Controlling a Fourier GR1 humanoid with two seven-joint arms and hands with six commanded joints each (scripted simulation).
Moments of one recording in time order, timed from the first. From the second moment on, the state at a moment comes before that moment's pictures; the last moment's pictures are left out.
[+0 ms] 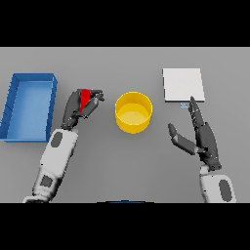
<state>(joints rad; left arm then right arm) -0.51 -0.01 0.04 -0.88 -0.21 0.14 -0.20 0.06 -0.07 0.09 -1.67 0.16 0.00 -0.09</state>
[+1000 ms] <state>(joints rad) -0.64 0.15 -0.08 -1.00 -0.24 0.00 -0.09 0.07 -0.08 0.11 -1.69 0.23 -0.03 -0.10</state>
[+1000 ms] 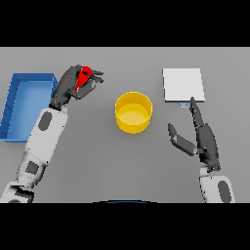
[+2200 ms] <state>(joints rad) -1.10 0.27 -0.79 -0.81 -0.94 -0.31 -0.03 0.09 -0.05 0.10 -1.69 0.18 -0.02 -0.09</state>
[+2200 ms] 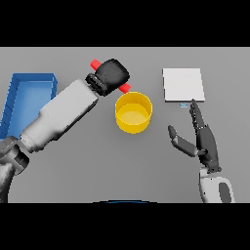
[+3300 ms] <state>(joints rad) -1.36 0.22 -1.16 -0.69 -1.34 -0.25 -0.23 0.08 -0.05 0.09 -1.69 0.20 -0.04 -0.10</state>
